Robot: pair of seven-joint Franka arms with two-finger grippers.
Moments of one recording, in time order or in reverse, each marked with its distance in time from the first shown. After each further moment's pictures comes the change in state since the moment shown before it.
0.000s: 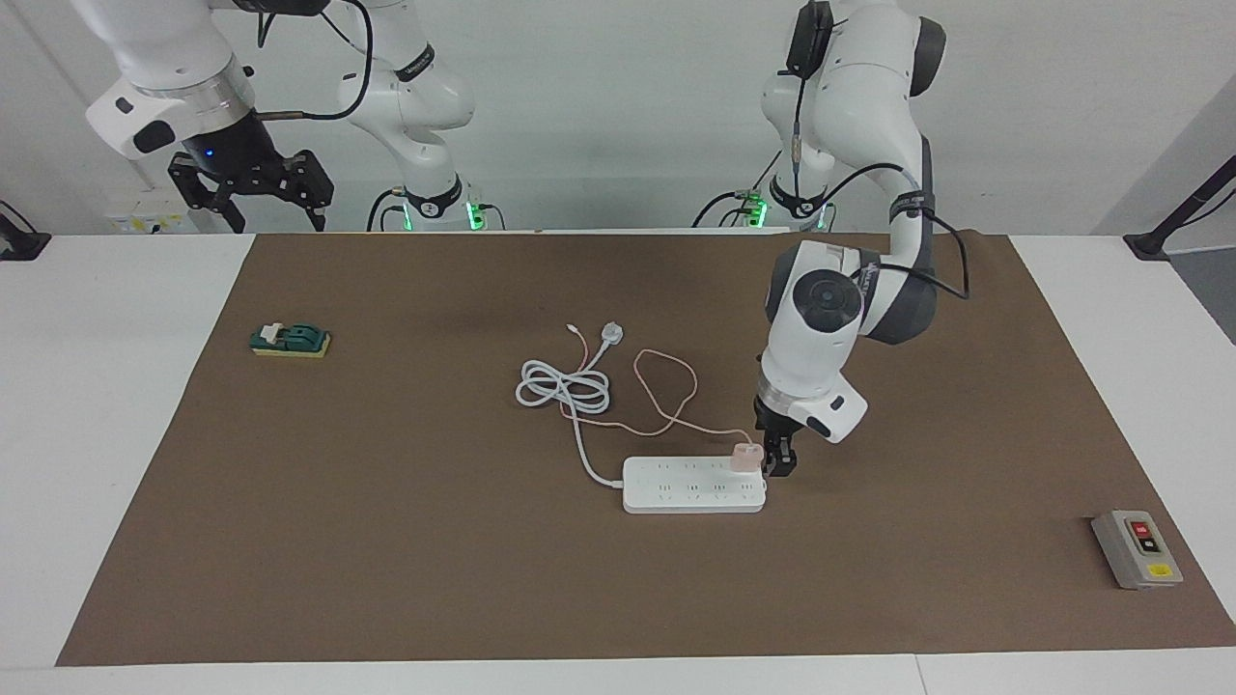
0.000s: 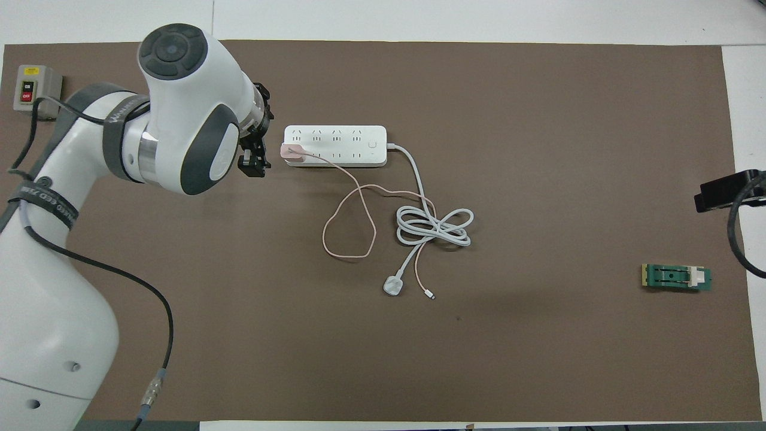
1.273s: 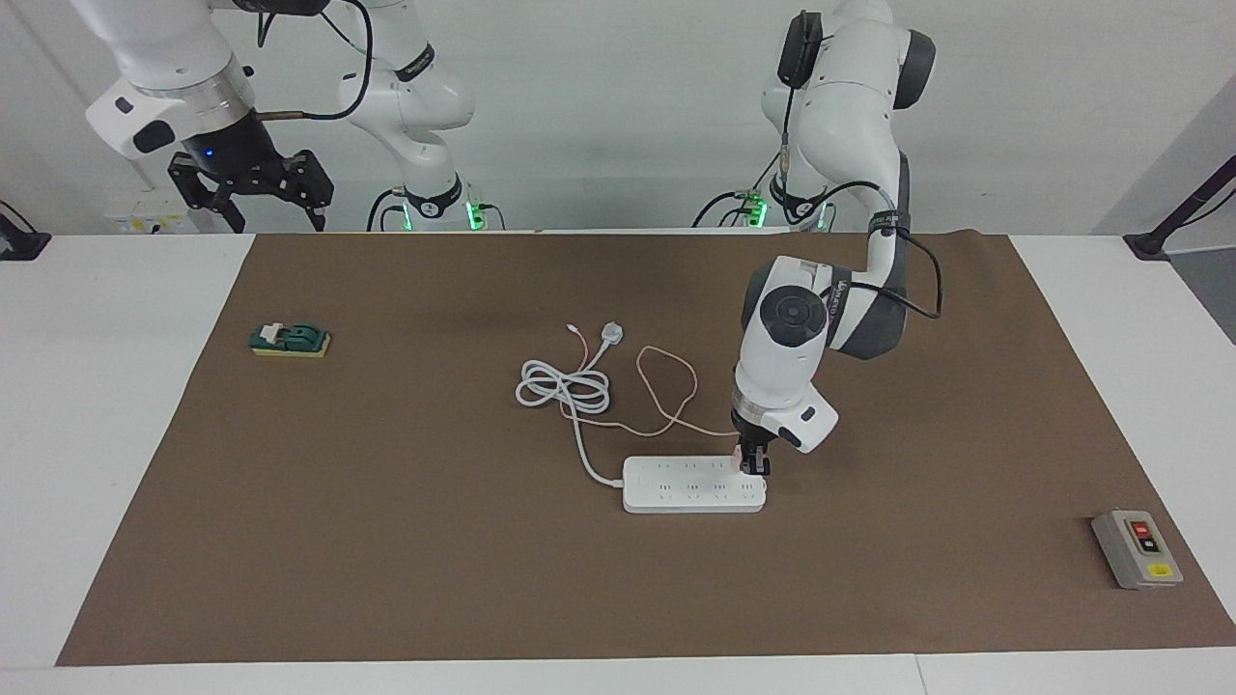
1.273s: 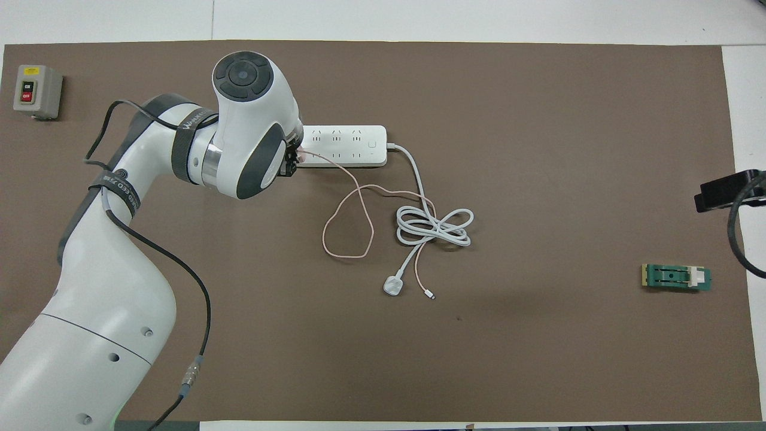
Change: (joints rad) left arm -0.061 0.145 -0.005 0.020 0.058 0.086 -0.076; right arm 0.000 0.000 0.000 0.000 0.000 0.000 0.000
